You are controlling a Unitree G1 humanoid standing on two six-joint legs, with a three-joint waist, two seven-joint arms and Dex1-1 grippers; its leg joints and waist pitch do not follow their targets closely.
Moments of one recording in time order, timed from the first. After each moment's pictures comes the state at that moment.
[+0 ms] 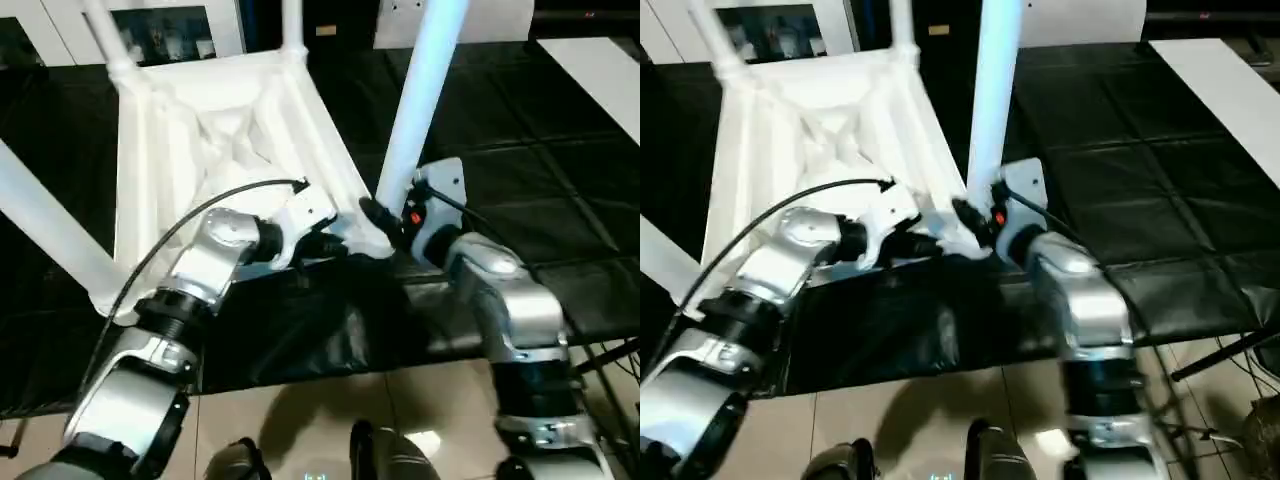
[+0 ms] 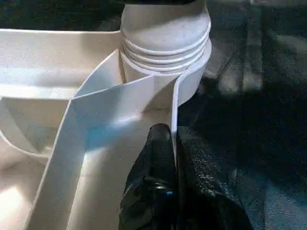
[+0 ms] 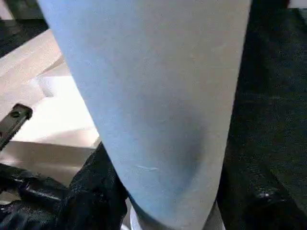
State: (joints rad) left arm -0.76 0.22 -0.25 0.57 0.09 0.25 -0.98; right arm -0.48 -0.07 -0.02 0.04 0.10 0.58 0.42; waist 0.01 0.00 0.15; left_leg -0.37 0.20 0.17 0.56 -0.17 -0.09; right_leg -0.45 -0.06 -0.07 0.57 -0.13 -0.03
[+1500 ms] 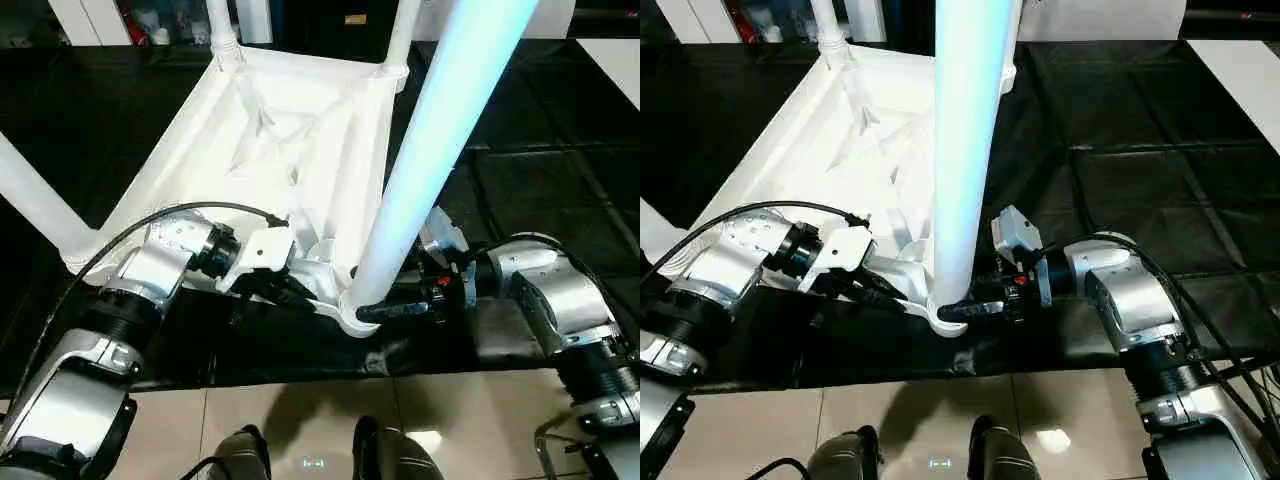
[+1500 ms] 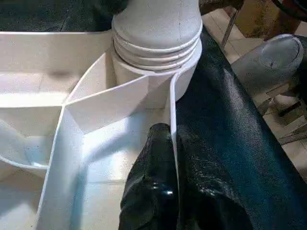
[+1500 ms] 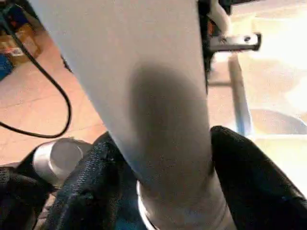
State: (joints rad) left arm -0.74 0.45 -0.32 0.64 -0.02 -0.17 -1.57; right arm -0.55 -0.47 0.21 0.25 0.31 0.28 1.47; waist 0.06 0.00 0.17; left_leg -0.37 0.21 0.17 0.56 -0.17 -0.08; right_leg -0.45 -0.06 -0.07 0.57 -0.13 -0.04
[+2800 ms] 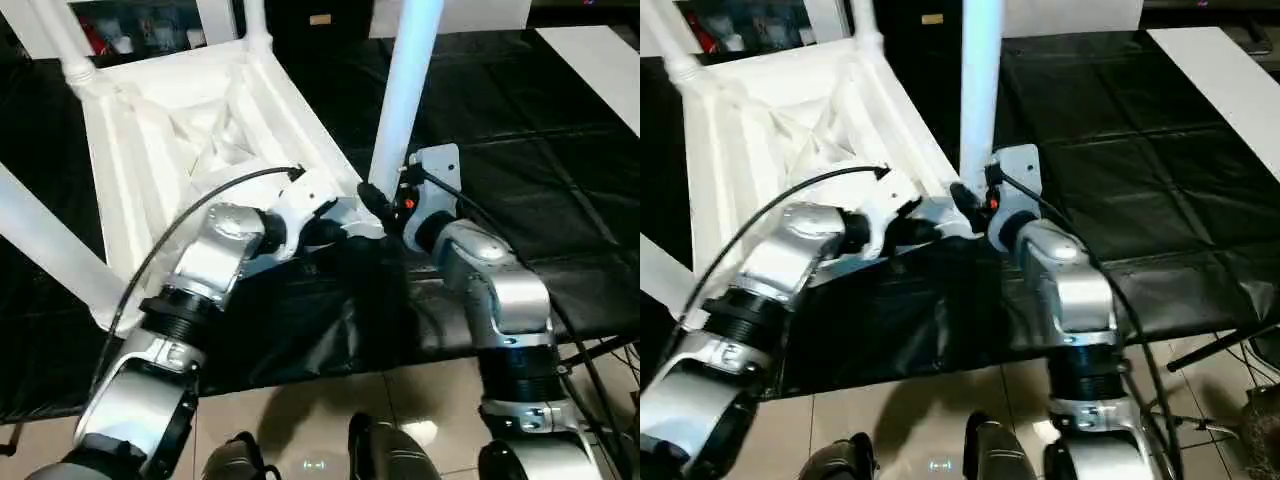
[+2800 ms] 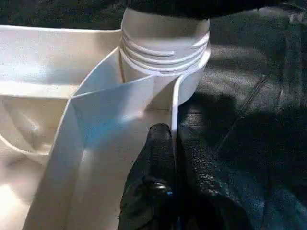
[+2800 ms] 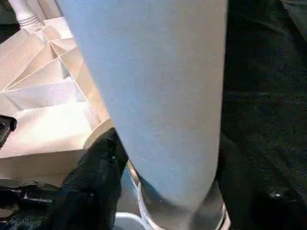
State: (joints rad) left arm -0.76 0.19 -0.20 0.49 0.11 0.39 -0.89; right arm -0.54 -0.02 -0.05 0.07 0.09 0.60 0.34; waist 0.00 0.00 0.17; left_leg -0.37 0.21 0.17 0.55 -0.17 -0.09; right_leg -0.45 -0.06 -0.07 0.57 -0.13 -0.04
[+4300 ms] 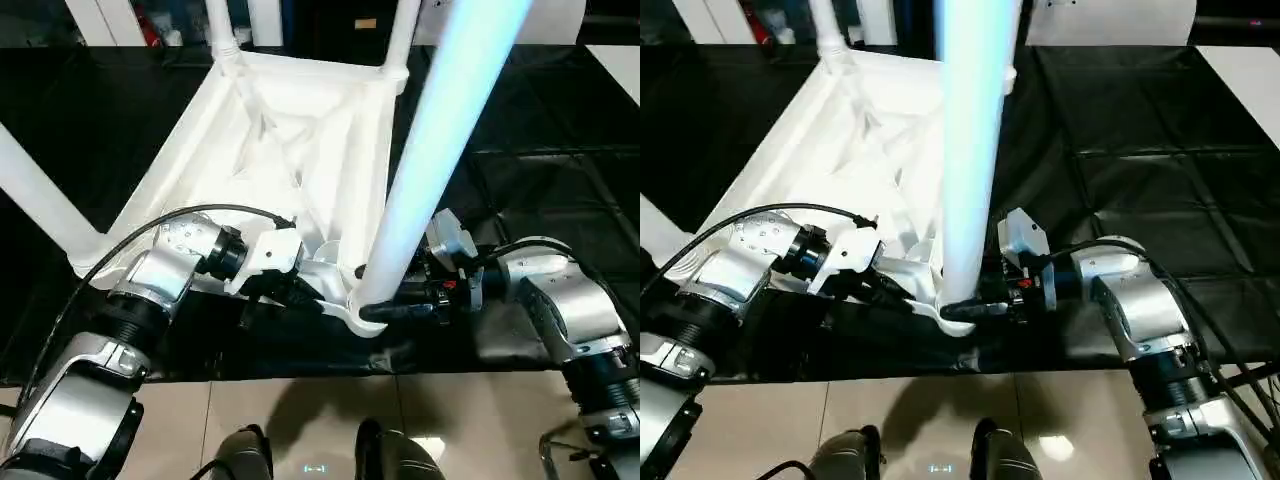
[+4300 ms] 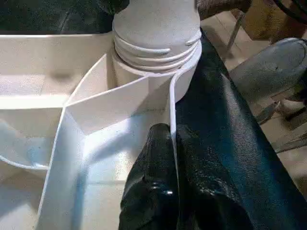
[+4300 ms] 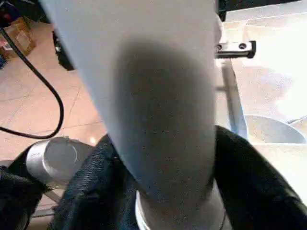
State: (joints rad) left arm -0.72 0.42 -0.32 0.61 -0.01 -0.16 -1.55; right arm -0.50 -0.49 0.19 0.20 0.30 0.27 1.45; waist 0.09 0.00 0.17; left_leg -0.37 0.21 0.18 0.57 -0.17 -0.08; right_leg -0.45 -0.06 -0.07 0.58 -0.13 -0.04
